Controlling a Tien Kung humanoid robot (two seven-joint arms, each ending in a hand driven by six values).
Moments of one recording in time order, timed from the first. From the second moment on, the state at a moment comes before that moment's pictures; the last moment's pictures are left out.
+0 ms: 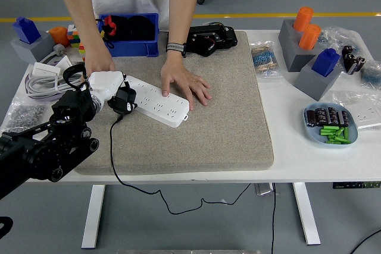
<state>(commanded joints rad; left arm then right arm) -0.72 0.25 -0.61 -0.91 1.93 0.09 0.39 -0.08 -0.27 1.20 0.39 -0.83 -0.08 -0.15</state>
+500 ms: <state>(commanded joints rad) -0.72 0.25 -0.60 -0.91 1.91 0.12 0.34 -0.08 -0.27 1.20 0.39 -0.83 -0.08 -0.15</state>
